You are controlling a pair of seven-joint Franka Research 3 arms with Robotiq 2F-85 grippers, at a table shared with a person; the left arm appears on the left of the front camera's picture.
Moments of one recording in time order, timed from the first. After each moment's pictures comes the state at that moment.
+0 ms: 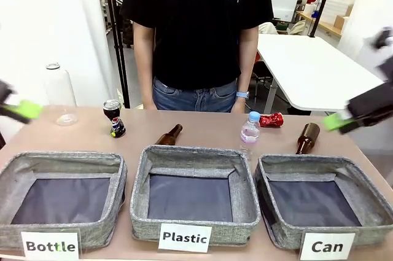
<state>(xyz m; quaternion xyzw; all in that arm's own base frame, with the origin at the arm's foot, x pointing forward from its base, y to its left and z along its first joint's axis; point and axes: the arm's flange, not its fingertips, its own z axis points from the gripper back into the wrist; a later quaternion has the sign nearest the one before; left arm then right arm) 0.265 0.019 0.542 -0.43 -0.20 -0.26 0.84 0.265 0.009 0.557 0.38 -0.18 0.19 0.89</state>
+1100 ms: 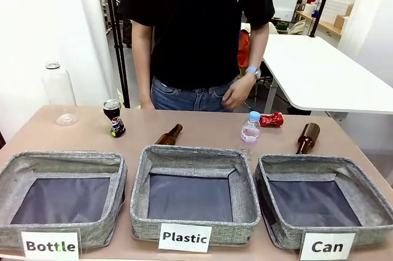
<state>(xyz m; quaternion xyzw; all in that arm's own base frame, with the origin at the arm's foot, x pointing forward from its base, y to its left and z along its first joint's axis) 0.289 0.182 0.414 -0.66 -0.25 0.08 0.71 0.235 -0.218 0.446 0.60 -0.25 -0.08 0.76</state>
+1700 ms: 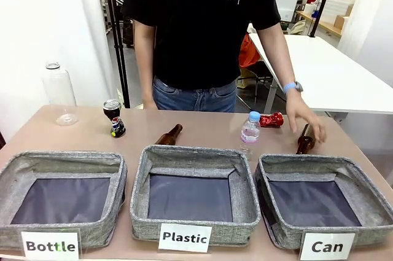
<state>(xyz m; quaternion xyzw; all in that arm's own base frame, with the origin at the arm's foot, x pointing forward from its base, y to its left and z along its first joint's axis) 0.284 0.182 0.416 -0.65 -0.25 0.07 0.71 0.252 -0.191 0.461 0.56 -0.23 -0.05 0.79</state>
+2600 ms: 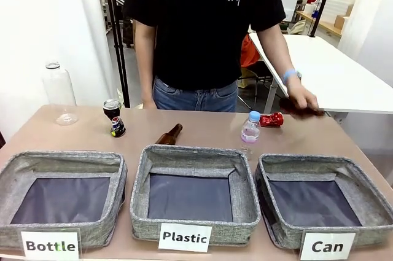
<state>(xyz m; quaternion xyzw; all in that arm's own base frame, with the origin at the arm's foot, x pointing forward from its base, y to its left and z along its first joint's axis) 0.285 0.182 0.416 -0.65 -0.25 0.06 0.71 0.248 -0.208 0.464 0.40 -0.26 -0.07 0.88</state>
